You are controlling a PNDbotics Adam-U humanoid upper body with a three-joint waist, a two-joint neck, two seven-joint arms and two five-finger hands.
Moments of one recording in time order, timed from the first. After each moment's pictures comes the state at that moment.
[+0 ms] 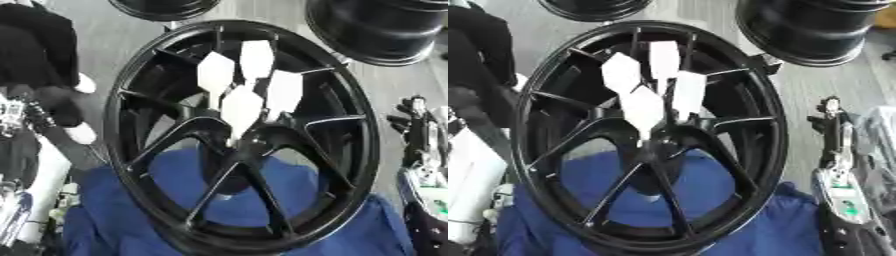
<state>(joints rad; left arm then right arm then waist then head) -0.32 0.47 -0.19 -1.62 0.32 -0.14 0.19 -0.41 -0.24 -0.26 -1.25 -0.11 -0.10 -0.32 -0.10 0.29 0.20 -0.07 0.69</state>
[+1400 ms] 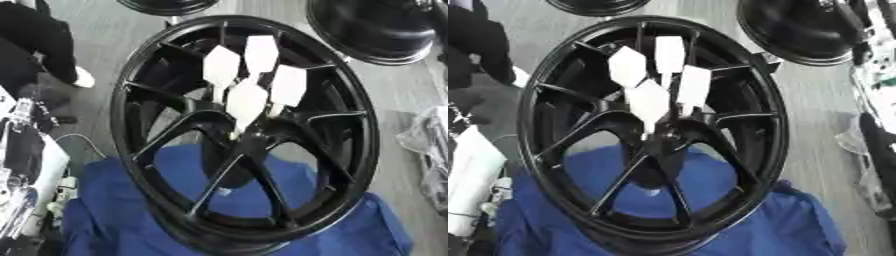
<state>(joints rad) -0.27 0.49 -0.18 -1.61 0.31 -0.14 0.20 -0.75 -0.63 0.07 -1.40 -0.01 0.15 -0.10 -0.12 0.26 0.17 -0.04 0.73</state>
